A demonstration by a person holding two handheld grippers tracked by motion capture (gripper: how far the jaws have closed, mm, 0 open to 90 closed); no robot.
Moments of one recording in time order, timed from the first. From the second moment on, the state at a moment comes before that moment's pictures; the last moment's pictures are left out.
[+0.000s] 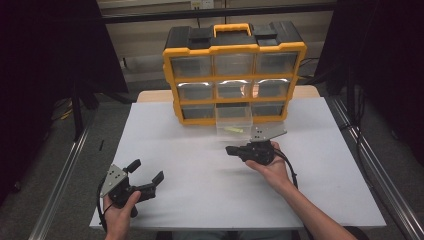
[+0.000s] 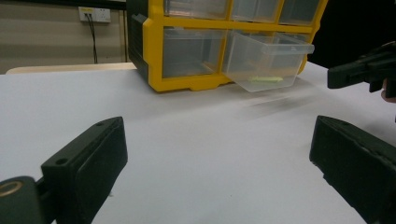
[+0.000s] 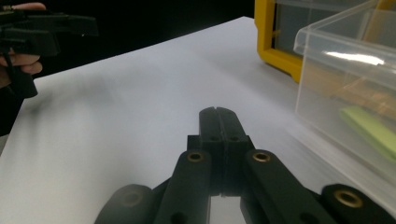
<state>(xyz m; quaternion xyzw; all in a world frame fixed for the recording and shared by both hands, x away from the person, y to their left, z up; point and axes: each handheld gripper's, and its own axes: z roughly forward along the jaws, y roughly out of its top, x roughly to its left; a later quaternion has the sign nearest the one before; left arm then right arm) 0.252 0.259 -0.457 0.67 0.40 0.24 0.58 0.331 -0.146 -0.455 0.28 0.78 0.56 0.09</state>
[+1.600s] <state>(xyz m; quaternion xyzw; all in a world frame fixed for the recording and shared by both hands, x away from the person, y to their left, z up) 0.252 0.263 -0.455 0.67 0.40 0.24 0.58 0.384 -0.156 -0.464 0.33 0.77 0.53 0.15</state>
